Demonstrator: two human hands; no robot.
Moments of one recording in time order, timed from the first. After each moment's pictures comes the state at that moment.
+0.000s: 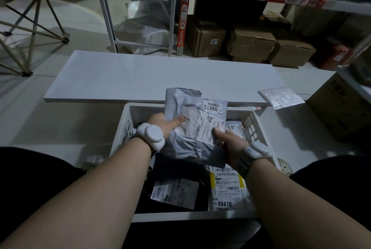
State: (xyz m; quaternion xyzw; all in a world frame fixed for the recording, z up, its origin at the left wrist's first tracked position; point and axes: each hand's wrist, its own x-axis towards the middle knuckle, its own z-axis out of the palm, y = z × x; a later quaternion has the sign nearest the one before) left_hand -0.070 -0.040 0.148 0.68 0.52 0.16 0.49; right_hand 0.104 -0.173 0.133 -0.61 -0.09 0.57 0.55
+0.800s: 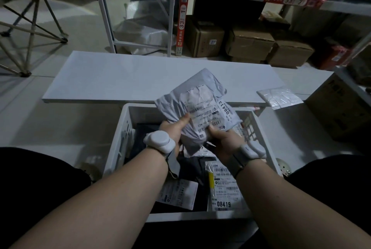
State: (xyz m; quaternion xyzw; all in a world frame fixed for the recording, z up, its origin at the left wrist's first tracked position) left_hand -0.036 -0.073 0.139 0.33 0.45 0.33 0.76; right_hand 0.084 -0.164 0.148 -0.56 -0.12 0.53 0.63
